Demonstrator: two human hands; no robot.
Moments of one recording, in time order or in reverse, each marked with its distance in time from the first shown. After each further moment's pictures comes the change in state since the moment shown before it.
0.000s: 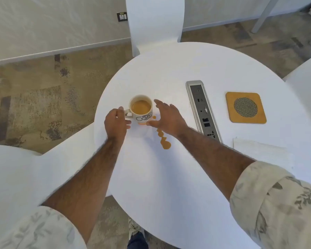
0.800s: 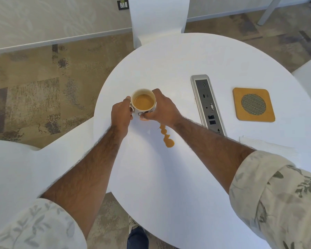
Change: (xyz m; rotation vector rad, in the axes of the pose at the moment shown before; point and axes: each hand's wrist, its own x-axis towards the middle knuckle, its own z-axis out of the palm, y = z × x) left_hand 0.018 0.014 0.012 -0.090 -0.156 -0.197; right_hand 0.033 -0.011 0.015 0.279 0.034 -0.019
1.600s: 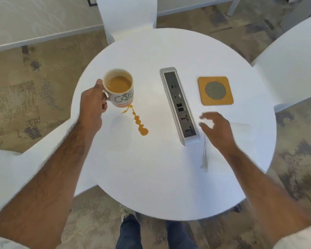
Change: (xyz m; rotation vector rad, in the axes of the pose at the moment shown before) left_hand -0.076 0.059 -0.001 -0.119 -0.112 0.128; right_hand -0.208 0.128 -0.129 -0.069 0.457 0.215
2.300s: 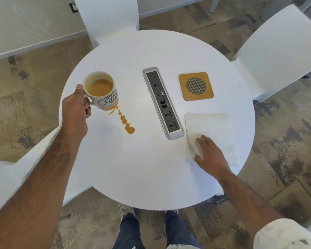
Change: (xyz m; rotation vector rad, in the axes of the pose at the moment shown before) left_hand -0.041 0.017 0.008 -0.005 0.030 0.017; right_hand -0.101 0.085 -0.009 -0.511 -0.355 0.115
